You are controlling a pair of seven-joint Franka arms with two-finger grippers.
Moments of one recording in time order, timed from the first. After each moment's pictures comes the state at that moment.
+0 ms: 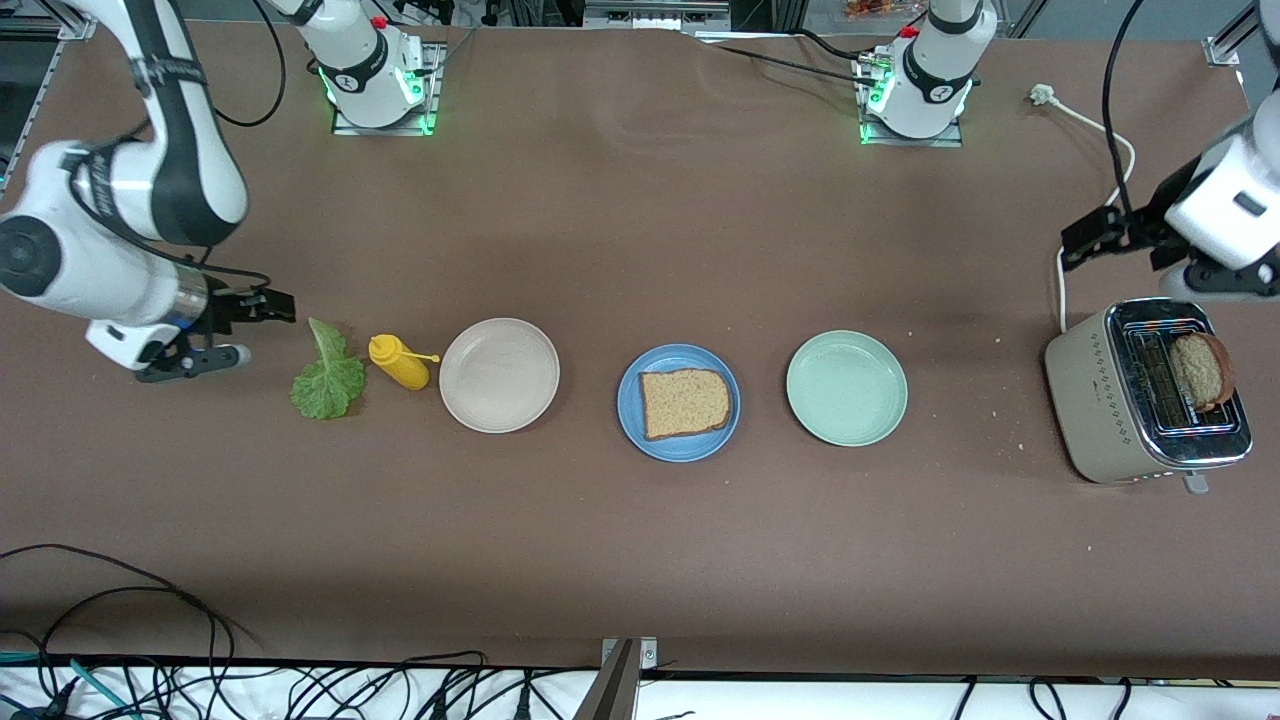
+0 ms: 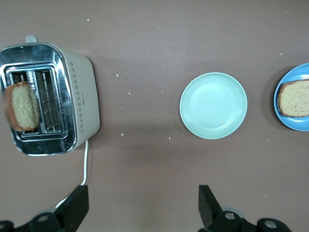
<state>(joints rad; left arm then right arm) 0.00 0.06 -0.06 -1.52 0.03 1.50 -0.07 0.02 0.23 -0.04 -1.99 -0.01 2.02 -0.22</state>
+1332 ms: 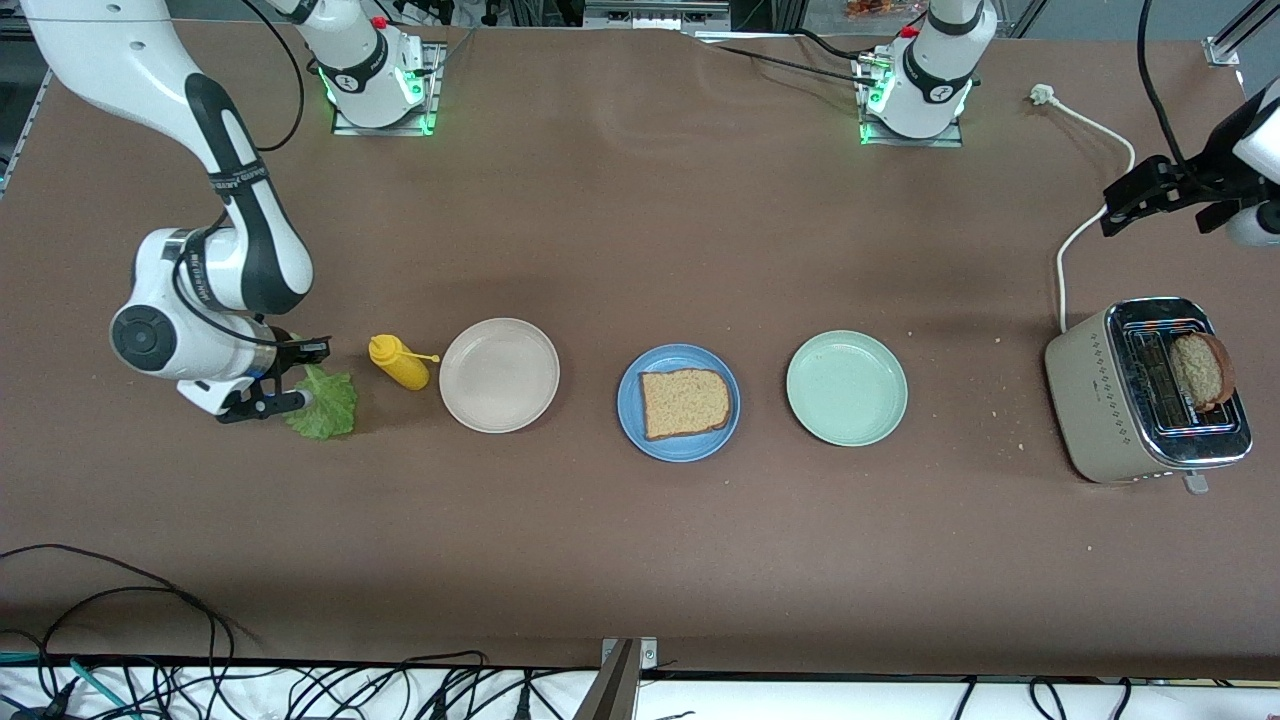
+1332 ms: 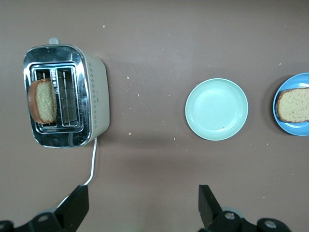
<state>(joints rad) 0.04 0.00 -0.07 -1.51 0.03 1.47 -0.07 0.04 0.47 -0.04 -1.89 -0.01 2.12 -0.20</state>
